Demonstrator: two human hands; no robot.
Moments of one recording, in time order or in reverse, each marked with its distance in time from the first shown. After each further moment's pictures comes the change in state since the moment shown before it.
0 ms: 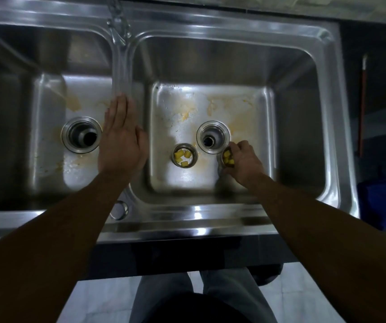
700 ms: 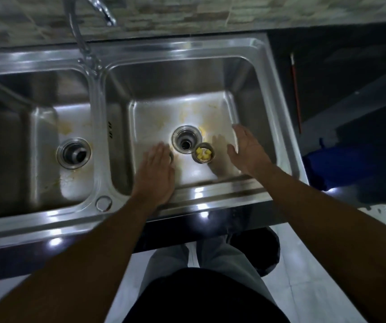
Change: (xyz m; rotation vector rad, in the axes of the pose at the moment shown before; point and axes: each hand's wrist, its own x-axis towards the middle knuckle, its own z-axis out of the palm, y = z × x) left_hand -0.074 0.114 0.004 0.086 -0.406 0.193; right_hand -0.076 0.051 -0.078 0.237 0.223 0.007
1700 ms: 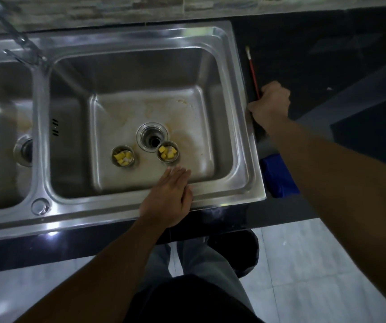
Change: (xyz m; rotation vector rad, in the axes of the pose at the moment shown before) left_hand -0.001 0.148 0.060 -0.195 -0.089 0.074; right_hand 0.080 0.108 -0.122 0.149 0.350 0.359
